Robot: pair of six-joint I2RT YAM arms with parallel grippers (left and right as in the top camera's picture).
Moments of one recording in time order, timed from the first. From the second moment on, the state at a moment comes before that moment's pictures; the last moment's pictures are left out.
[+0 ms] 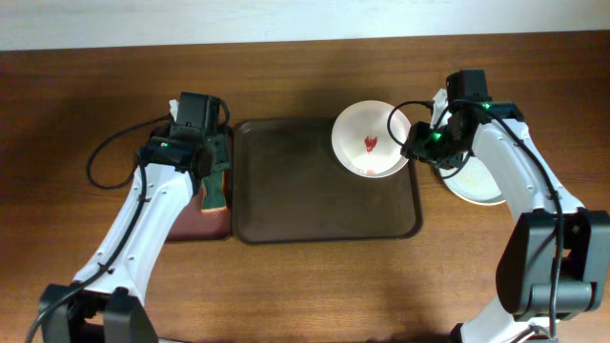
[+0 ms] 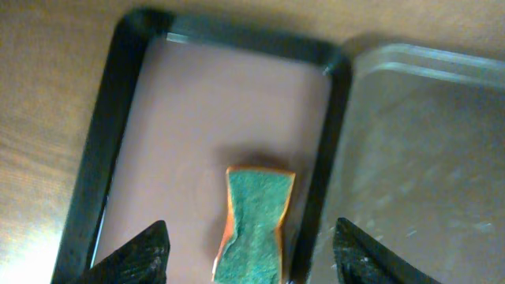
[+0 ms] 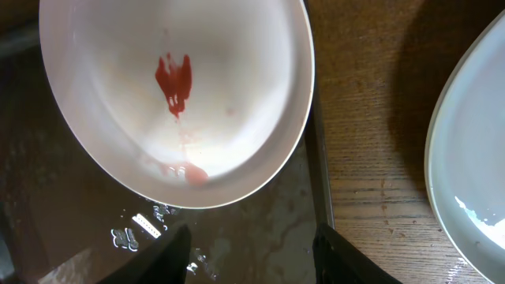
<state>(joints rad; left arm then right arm) -0.19 1.60 1.23 -0.75 -0.26 -0.35 -0.01 1.82 1.37 -0.85 -0.28 0.24</state>
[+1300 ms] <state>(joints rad) -0.18 1.61 1.13 -0.76 -0.26 -0.35 0.29 2.04 1.38 -0.77 -0.29 0.25</state>
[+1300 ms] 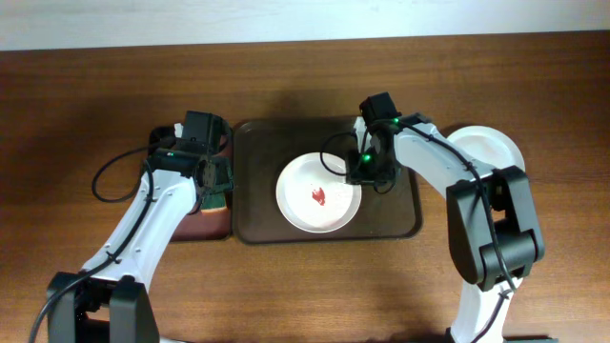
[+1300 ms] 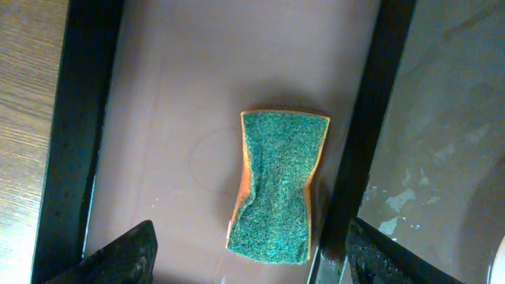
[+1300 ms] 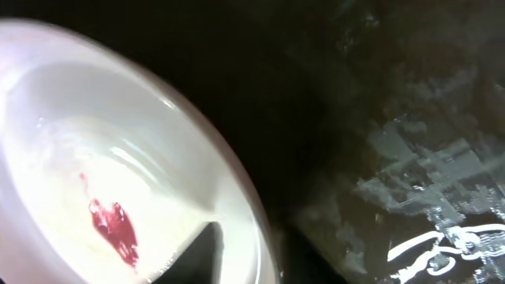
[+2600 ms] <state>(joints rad) -0.01 1.54 1.05 -0.58 0.12 -0.11 0.30 2.04 1.38 -0.85 -0.25 0.60</state>
